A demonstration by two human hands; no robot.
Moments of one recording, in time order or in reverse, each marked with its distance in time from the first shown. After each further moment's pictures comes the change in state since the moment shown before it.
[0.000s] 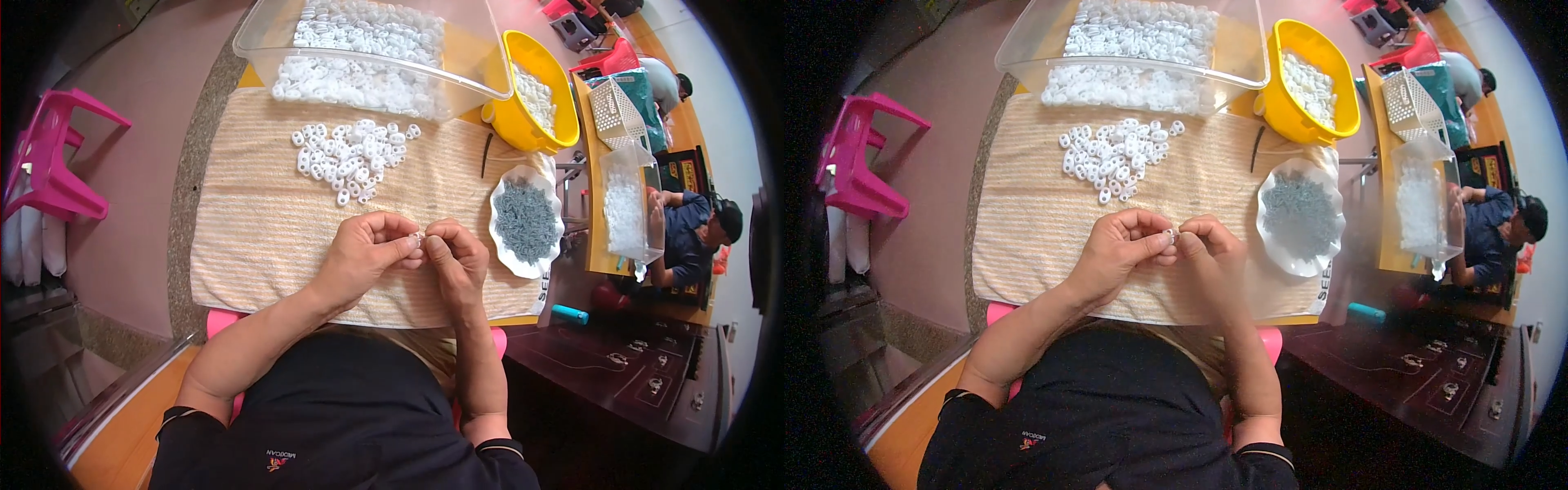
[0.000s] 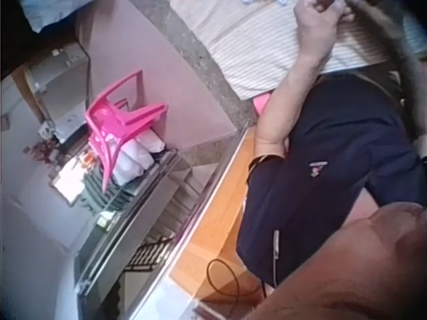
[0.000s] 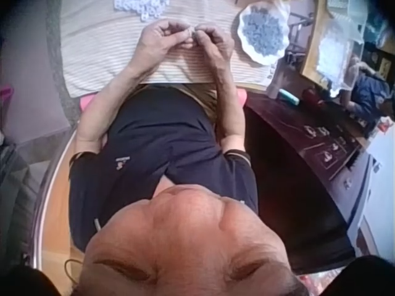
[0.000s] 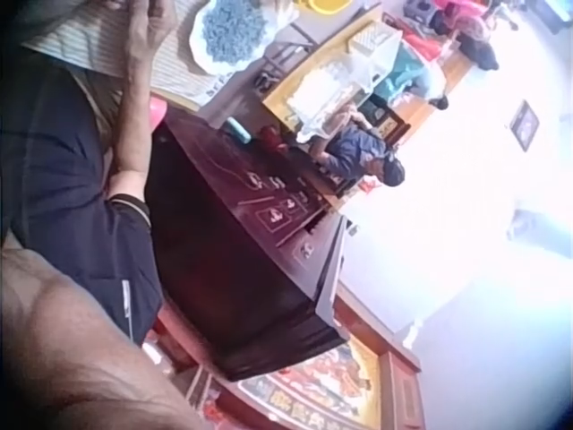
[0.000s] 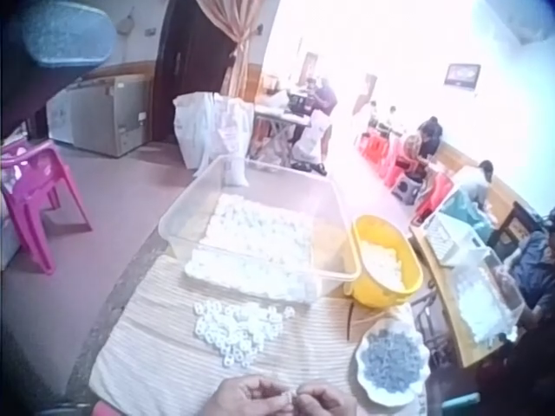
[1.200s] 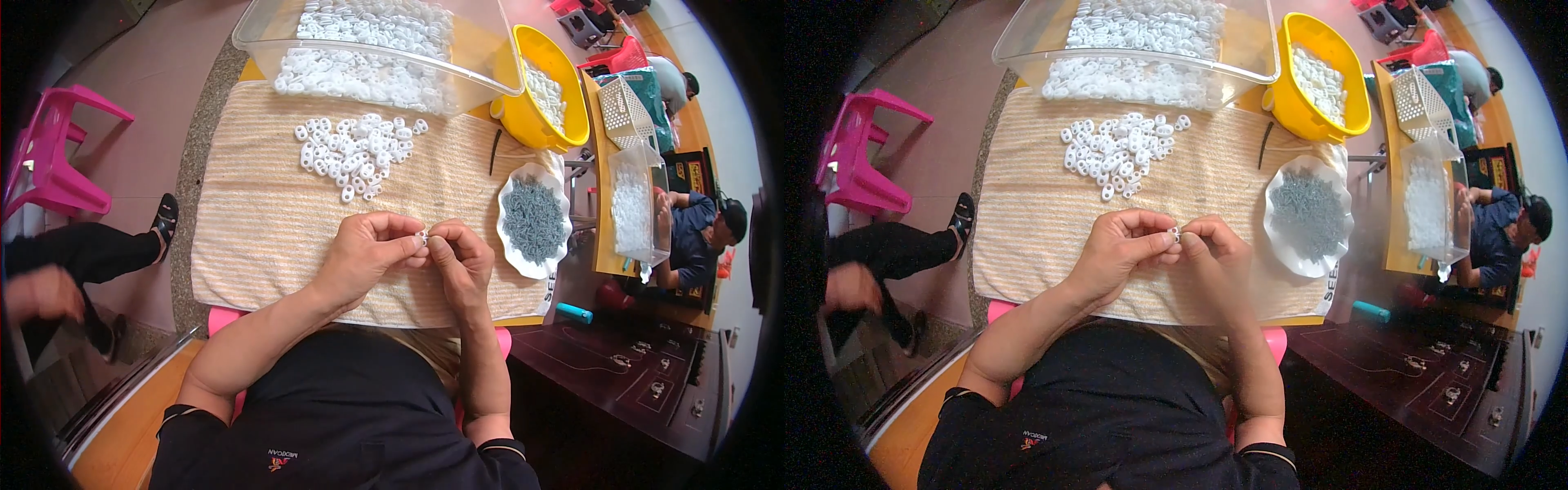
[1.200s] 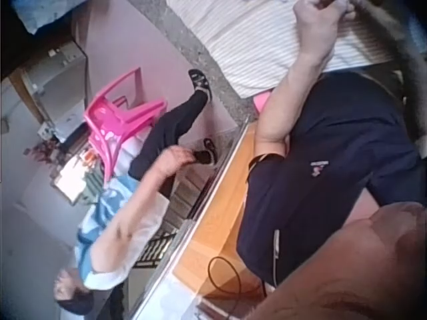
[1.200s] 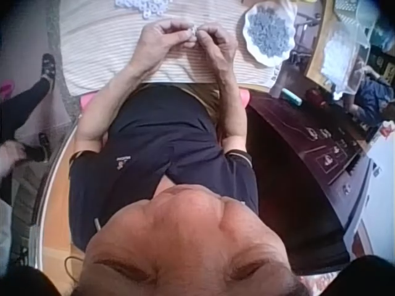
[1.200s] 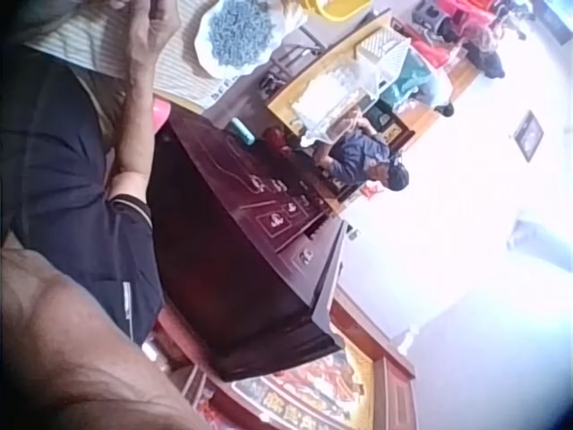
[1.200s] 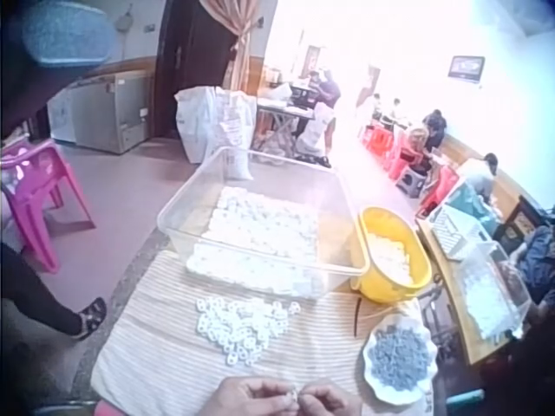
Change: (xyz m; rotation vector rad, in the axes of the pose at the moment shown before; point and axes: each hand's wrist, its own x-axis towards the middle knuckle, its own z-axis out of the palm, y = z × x) left_hand -0.002 0.003 0.003 -0.023 0.084 -0.079; right_hand -0.001 0.003 -0.001 -0.087 -0.028 -0.021
